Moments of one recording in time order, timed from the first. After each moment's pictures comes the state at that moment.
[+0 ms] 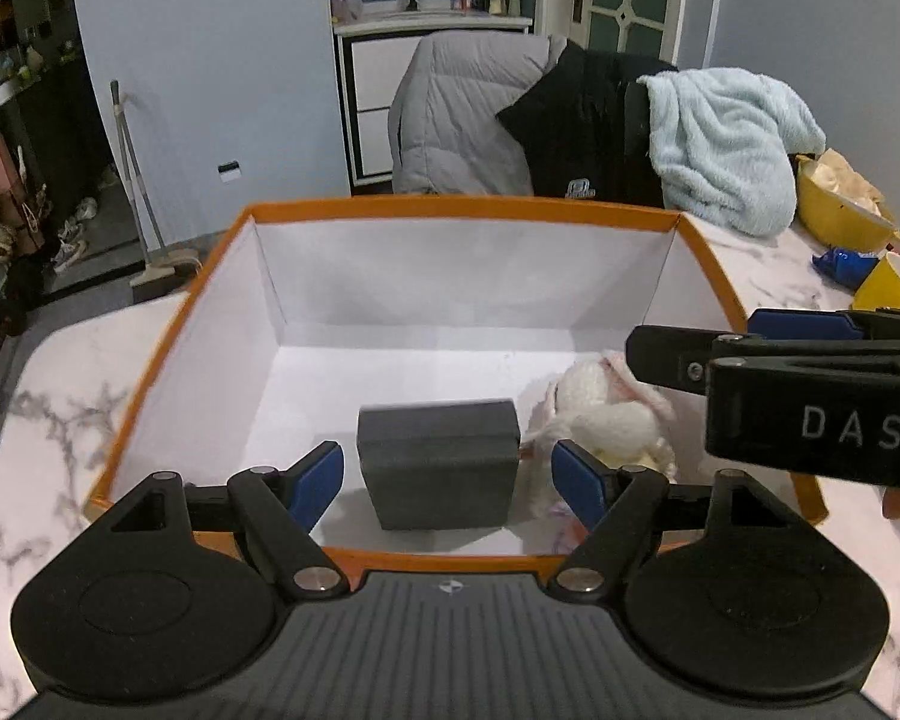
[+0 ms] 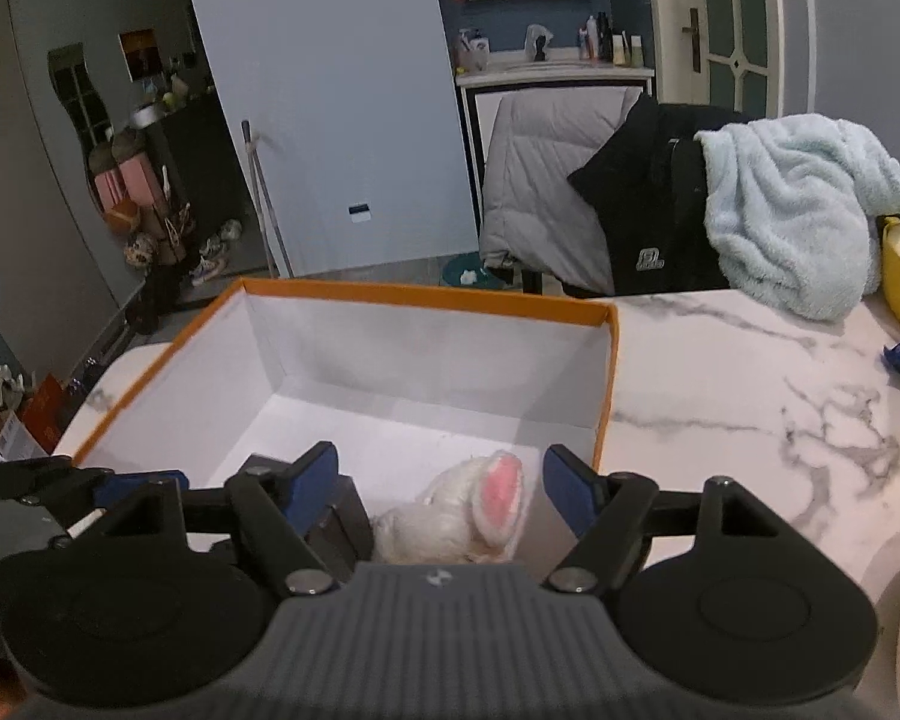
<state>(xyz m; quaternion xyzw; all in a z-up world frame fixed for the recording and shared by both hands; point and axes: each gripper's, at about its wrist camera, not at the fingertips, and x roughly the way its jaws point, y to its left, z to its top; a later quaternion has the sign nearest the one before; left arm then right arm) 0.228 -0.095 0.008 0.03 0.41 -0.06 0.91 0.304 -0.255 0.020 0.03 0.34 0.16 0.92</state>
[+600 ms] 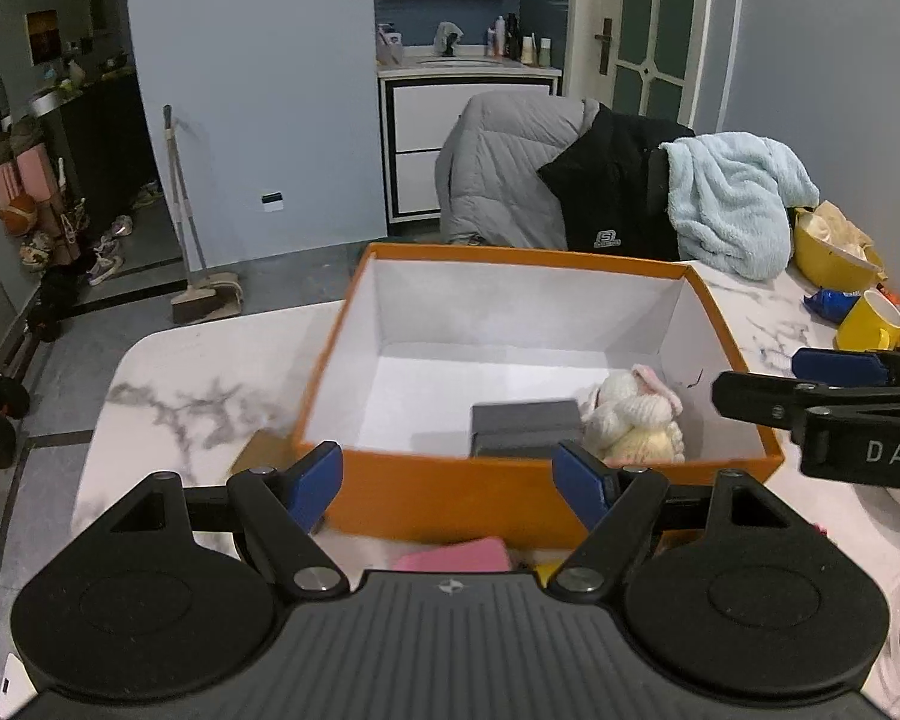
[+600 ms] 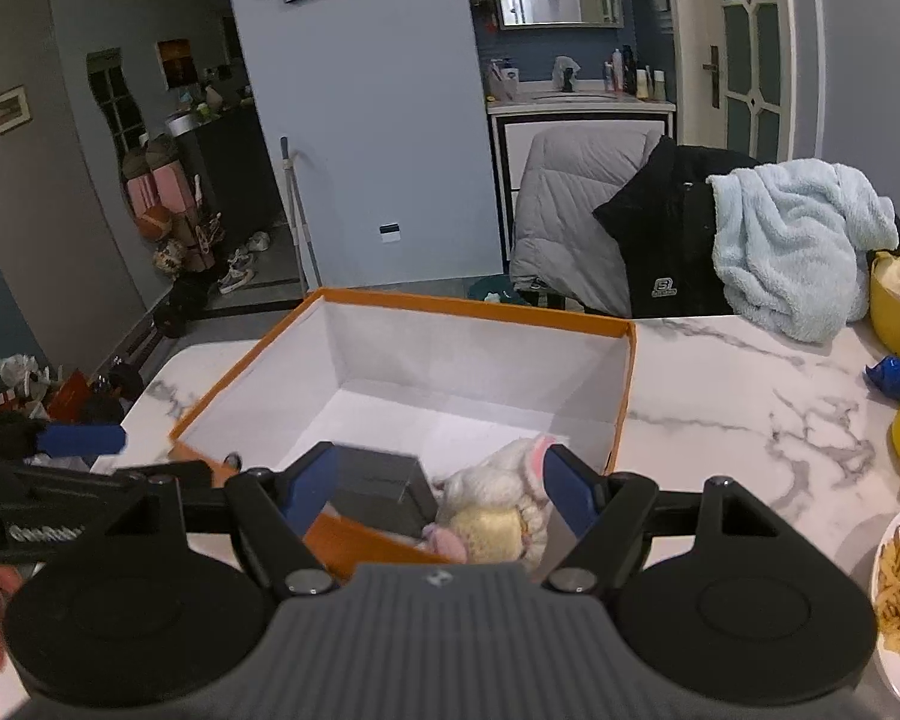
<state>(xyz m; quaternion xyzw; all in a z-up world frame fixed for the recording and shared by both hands) 0.156 -0.034 0.060 0.02 0.37 -0.04 0.93 0.230 -0.251 0.058 0.01 0.32 0.19 0.93</state>
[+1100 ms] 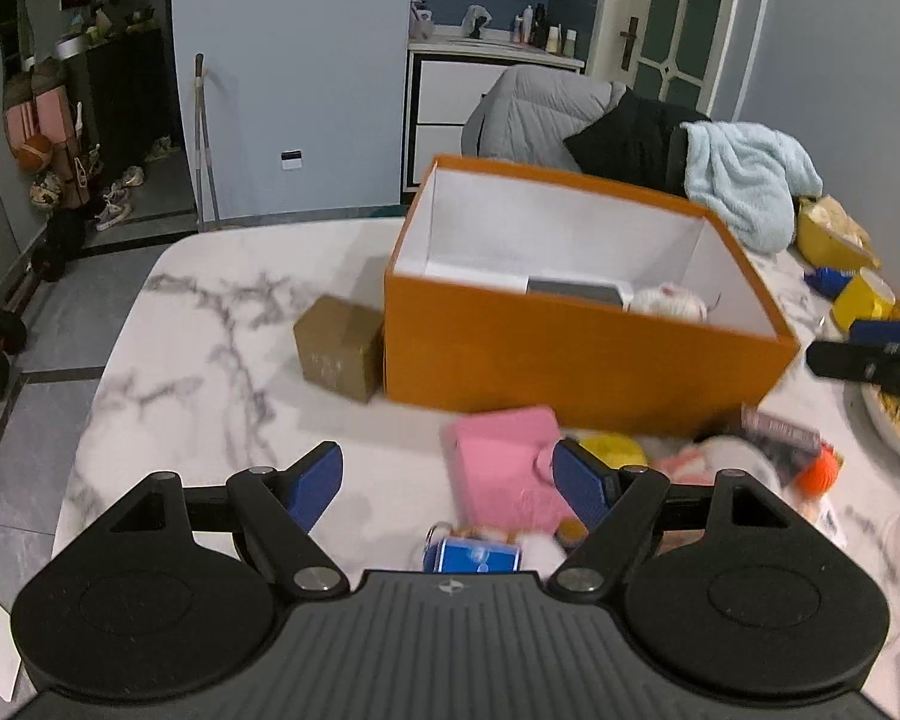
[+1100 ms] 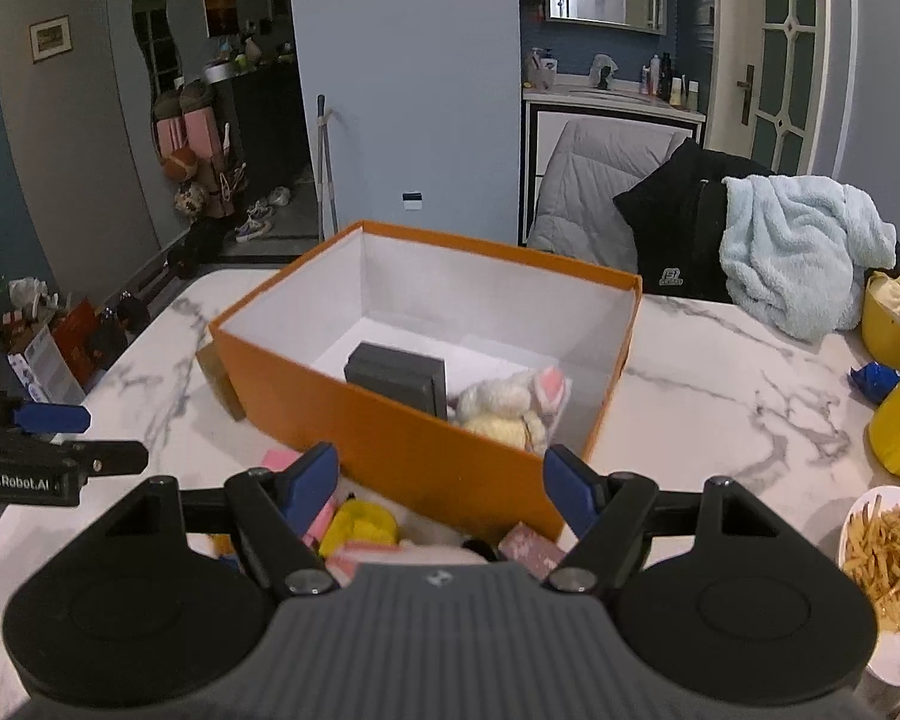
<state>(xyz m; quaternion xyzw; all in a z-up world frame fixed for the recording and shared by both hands) 0.091 0.019 0.015 -0.02 0.39 -0.04 0.92 0.171 -0.258 0.046 -0.05 0.33 0.21 0.92</state>
